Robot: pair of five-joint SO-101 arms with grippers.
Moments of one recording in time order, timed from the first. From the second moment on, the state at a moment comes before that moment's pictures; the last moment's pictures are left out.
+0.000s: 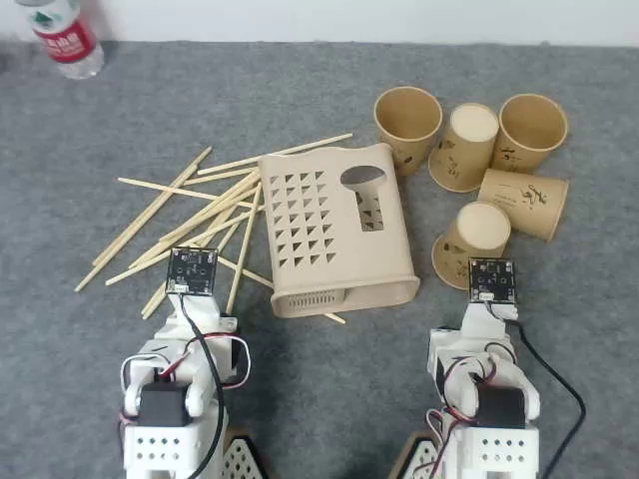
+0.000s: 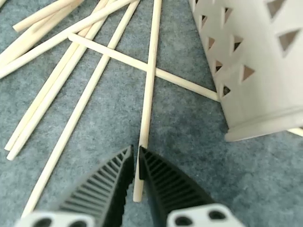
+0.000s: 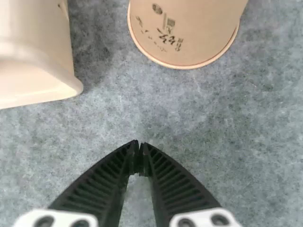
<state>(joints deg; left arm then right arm) -4.8 -103.3 96.7 72.9 7.4 -1.5 -103.2 95.5 74.9 -1.4</state>
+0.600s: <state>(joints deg) -1.2 -103.3 96.7 52.9 7.4 -1.5 -103.2 95.5 74.9 -1.4</state>
